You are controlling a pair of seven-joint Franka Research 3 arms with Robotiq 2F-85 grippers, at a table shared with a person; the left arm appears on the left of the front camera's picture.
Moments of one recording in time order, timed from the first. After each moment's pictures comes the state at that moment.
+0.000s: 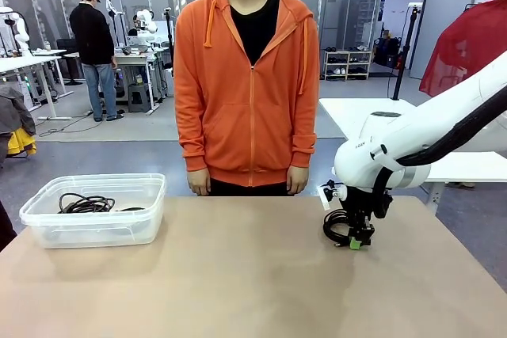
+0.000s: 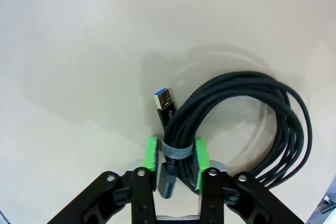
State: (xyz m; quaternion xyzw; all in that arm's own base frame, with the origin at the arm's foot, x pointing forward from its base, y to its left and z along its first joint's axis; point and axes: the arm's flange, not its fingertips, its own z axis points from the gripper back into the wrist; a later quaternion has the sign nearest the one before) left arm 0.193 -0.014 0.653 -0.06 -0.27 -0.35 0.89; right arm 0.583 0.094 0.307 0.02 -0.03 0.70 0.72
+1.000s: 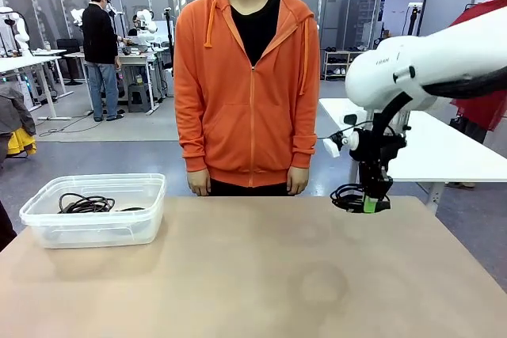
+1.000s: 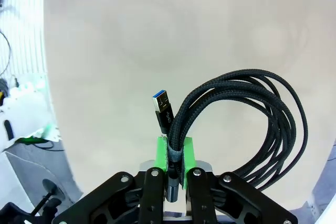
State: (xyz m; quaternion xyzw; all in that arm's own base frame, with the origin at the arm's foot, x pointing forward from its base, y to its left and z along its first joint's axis) left arm 0.193 -0.014 0.653 -0.06 -0.27 -0.35 0.89; right arm 0.542 0.102 0.461 0.08 0.03 0.69 0.72
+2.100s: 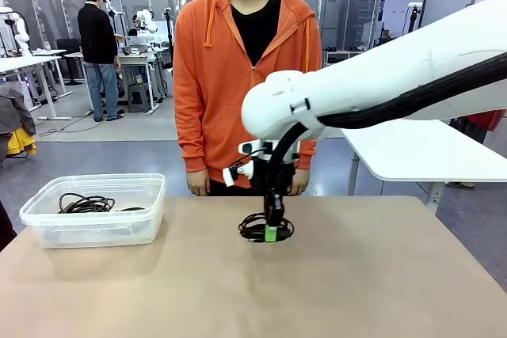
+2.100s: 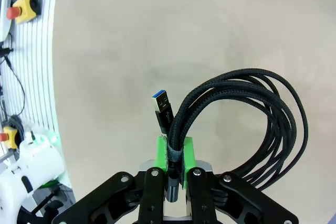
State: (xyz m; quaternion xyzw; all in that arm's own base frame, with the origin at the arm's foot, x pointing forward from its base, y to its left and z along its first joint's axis) left arm 0.193 -0.015 0.653 -0.06 -0.27 -0.35 0.89; right arm 0.532 0.332 0.389 0.13 0.06 0.72 0.68
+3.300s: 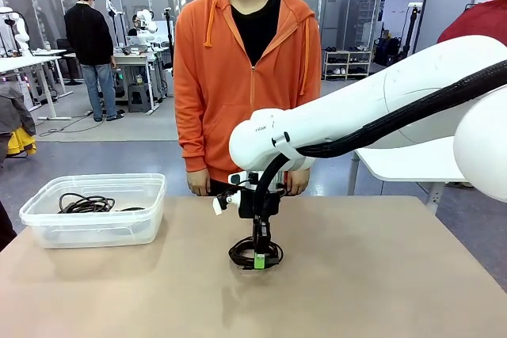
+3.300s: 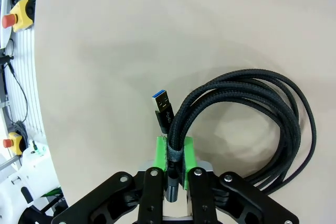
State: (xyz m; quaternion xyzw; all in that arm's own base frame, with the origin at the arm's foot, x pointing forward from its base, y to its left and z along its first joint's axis) left arm 0.193 -0.015 0.652 -0.06 -0.27 -0.35 0.89; right arm 0.539 0.346 0.319 0.16 0.10 0.71 0.68
